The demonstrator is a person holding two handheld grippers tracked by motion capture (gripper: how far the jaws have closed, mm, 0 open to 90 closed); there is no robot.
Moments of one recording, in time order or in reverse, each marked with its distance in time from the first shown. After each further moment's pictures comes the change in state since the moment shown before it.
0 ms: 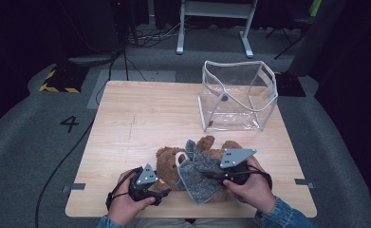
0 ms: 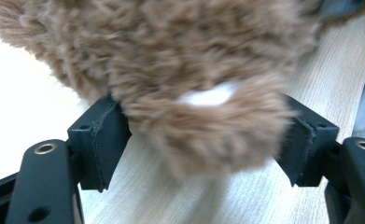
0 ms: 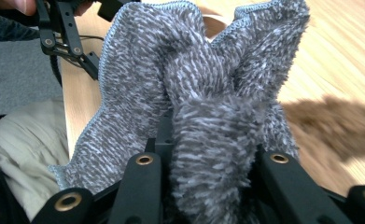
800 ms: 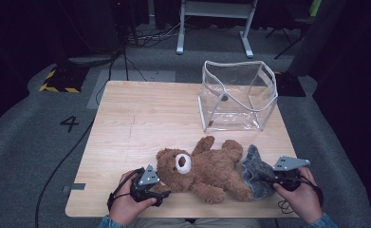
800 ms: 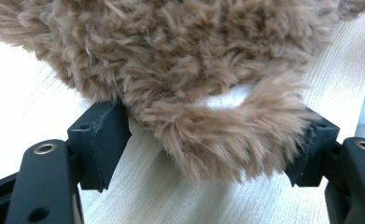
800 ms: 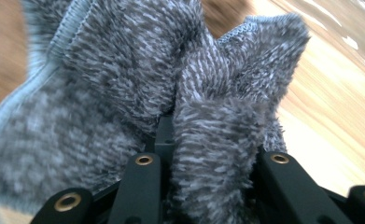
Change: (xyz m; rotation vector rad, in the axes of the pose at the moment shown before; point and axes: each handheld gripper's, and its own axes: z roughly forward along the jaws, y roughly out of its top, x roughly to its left) left arm -0.001 -0.002 0.001 0.017 0.011 -0.003; right arm -0.044 -0.130 -0.082 0.193 -0.315 0.245
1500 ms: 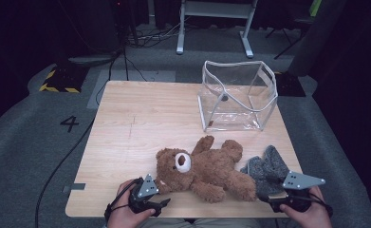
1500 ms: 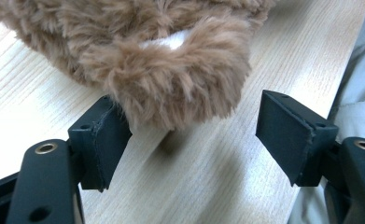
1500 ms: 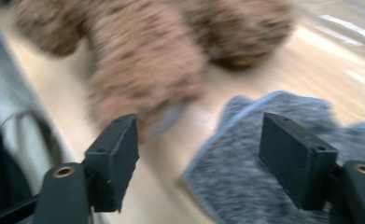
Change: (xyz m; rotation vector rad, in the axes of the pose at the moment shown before) left arm -0.022 -0.014 -0.004 -0.001 0.017 0.002; right arm 0.041 -0.019 -0.025 -0.159 0.134 -0.014
